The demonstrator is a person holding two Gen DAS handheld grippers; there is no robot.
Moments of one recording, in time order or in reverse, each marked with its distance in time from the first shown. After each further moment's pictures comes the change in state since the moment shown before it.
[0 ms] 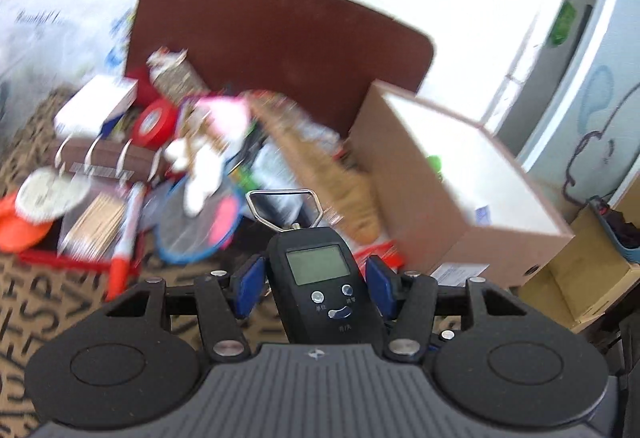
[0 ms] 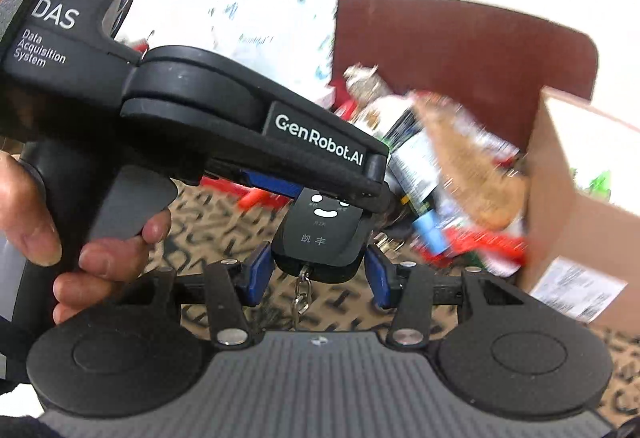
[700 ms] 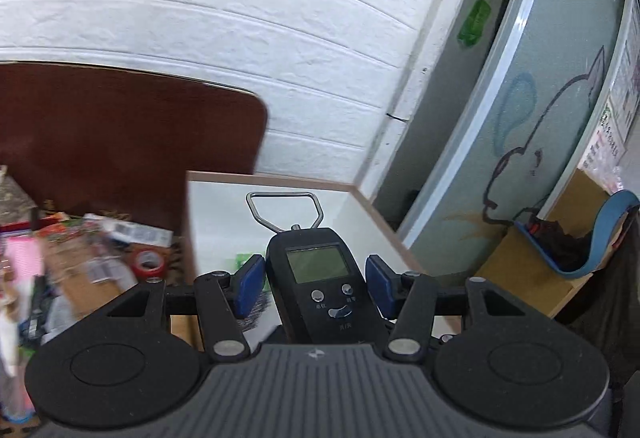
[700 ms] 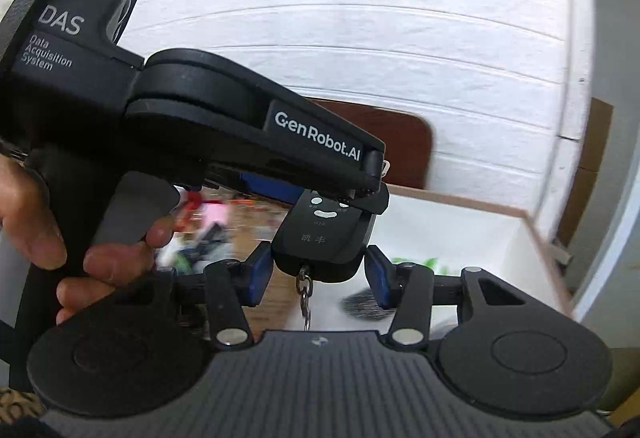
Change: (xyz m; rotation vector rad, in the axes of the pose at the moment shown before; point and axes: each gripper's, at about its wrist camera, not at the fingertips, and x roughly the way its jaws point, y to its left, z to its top) left arm 0.071 -0.155 0.109 0.112 -0.042 -0.237; right arm -0.065 -0.158 0.071 0.033 -0.133 -0.261
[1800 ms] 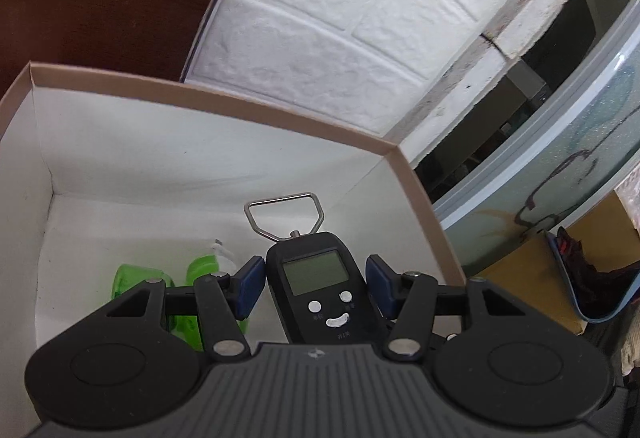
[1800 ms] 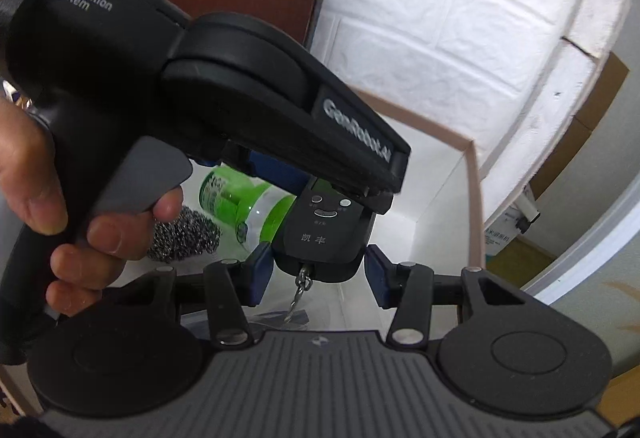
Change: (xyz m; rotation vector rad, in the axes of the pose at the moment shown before) left arm 0.232 0.030 0.004 -0.211 0.249 -0.036; right arm 0.169 -0.136 -0.021 -0.150 0.410 -0.033
